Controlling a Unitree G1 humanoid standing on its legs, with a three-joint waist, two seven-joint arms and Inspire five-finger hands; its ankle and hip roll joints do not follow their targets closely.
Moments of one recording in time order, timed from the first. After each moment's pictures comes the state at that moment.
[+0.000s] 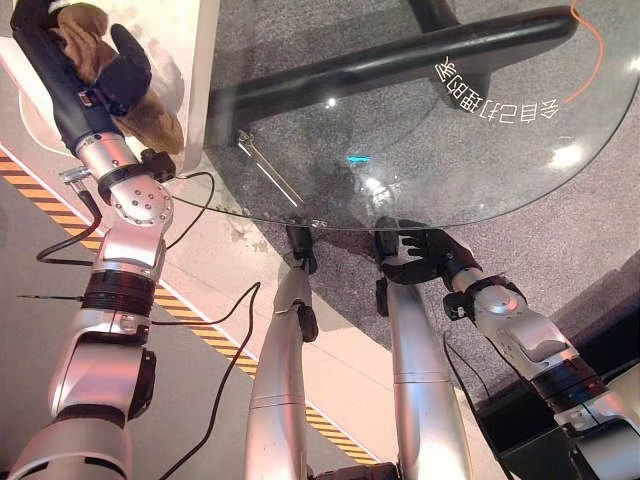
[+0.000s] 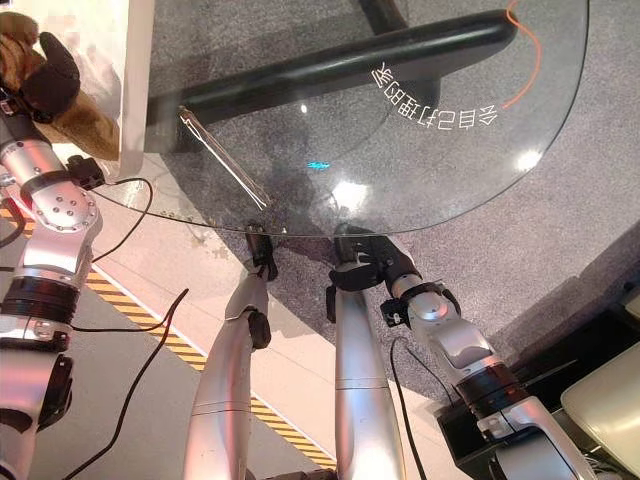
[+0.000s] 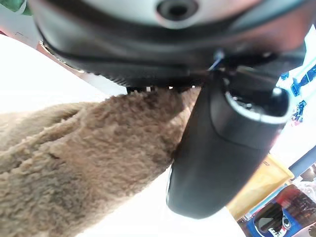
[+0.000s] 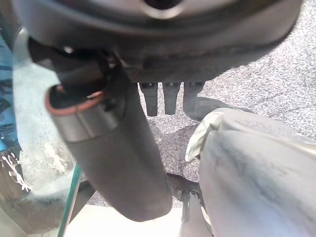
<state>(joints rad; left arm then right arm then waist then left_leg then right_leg) -0.89 0.66 -0.11 0.57 -0.10 -0.25 0.77 -0.45 -0.67 0.40 0.14 0.47 0.31 -0.09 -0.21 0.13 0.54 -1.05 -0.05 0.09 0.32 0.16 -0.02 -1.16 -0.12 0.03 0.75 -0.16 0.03</state>
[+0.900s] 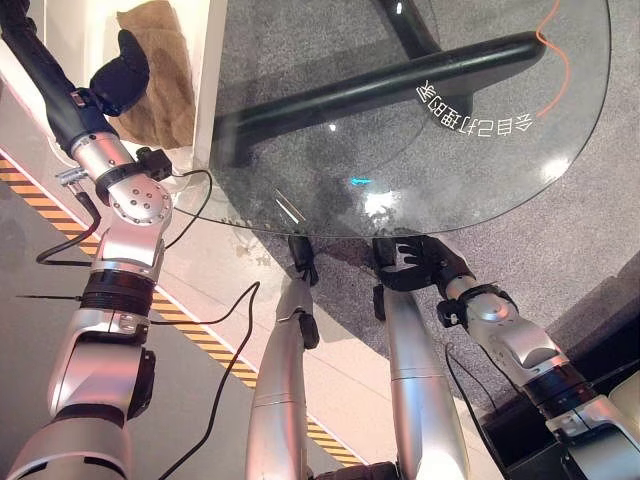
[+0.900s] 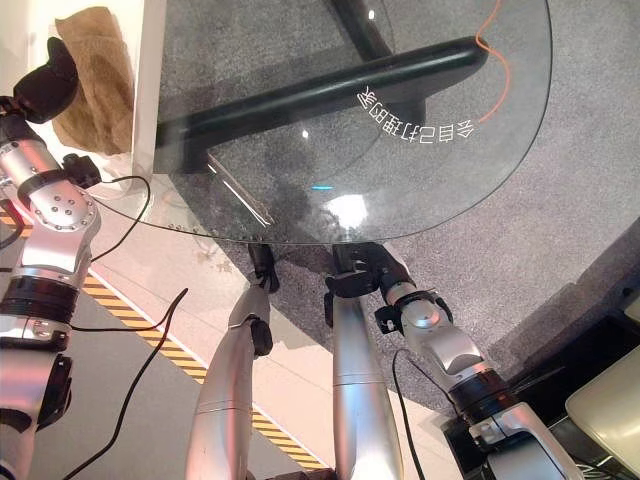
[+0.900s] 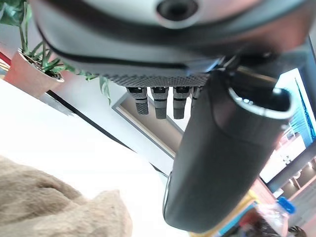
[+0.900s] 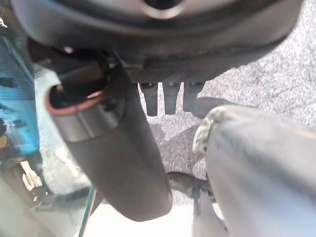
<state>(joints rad) -0.85 0.66 -0.11 0.57 -0.13 -0.28 0.77 -0.39 -0.61 0.42 0.15 0.46 0.30 -0.11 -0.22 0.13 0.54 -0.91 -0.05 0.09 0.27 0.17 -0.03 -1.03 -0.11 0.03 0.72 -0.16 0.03</state>
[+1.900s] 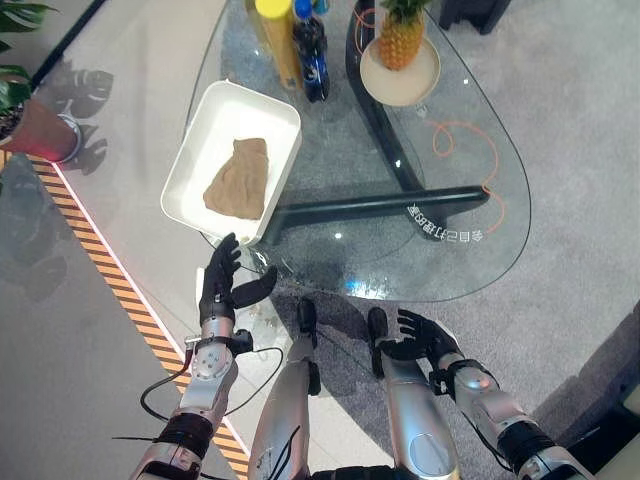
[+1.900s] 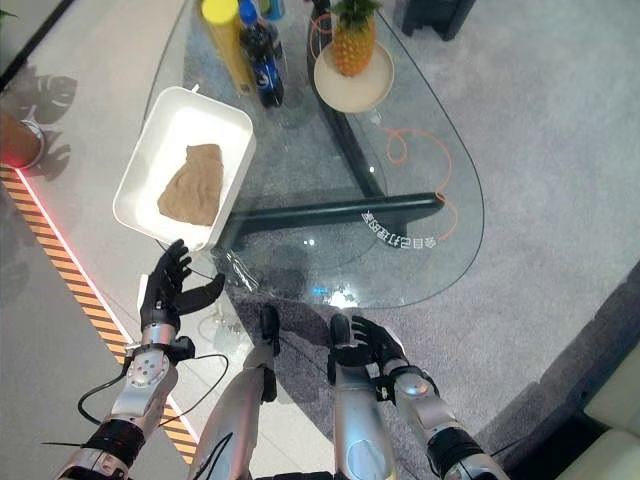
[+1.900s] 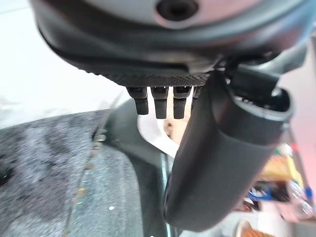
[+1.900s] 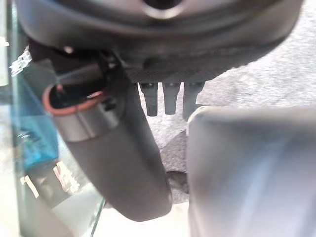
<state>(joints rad) -0.21 0.32 -0.20 0.68 -0.45 -0.37 0.21 -0.21 -0.38 0.39 0.73 0.47 0.08 -0.04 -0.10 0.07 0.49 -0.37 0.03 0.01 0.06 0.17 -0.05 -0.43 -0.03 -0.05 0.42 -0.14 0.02</state>
